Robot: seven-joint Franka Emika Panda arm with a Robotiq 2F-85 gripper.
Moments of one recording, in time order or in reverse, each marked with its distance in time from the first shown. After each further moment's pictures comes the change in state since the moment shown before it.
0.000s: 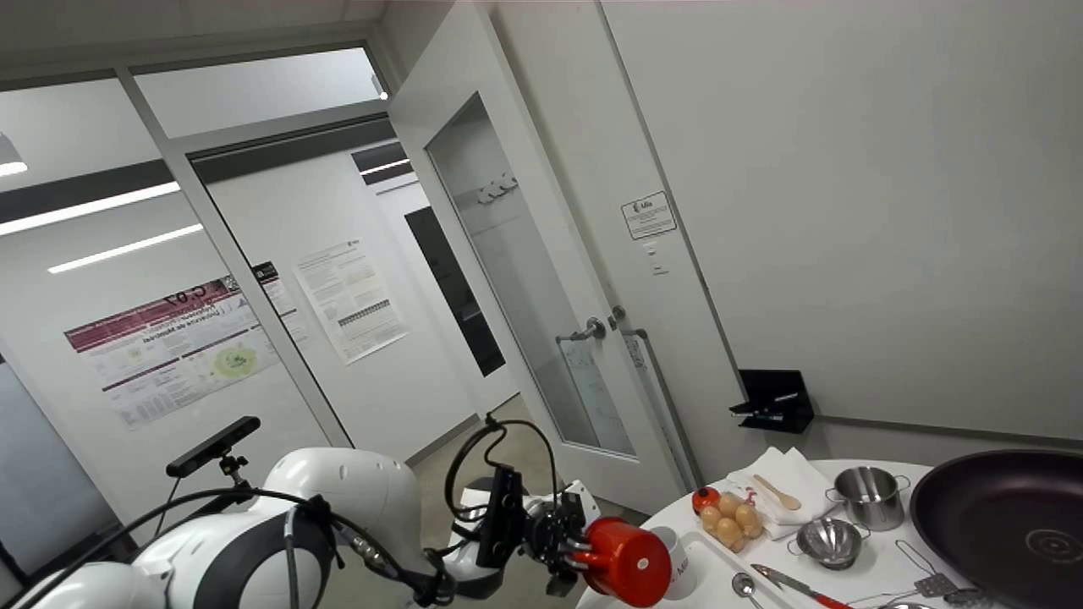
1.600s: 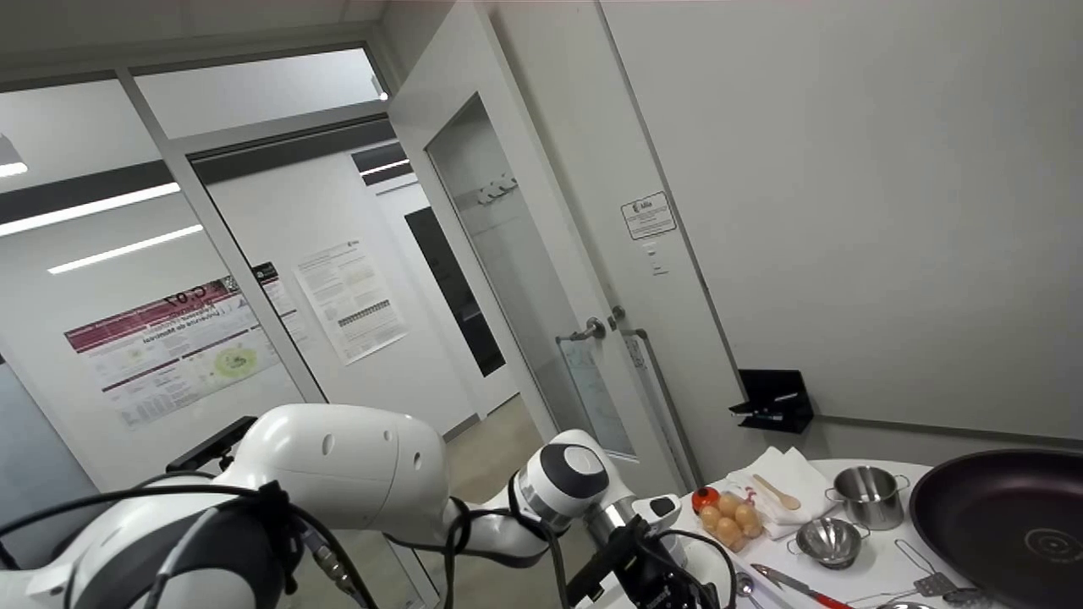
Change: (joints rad) arm -0.354 -0.213 0.030 -0.177 0.526 0.895 -0.012
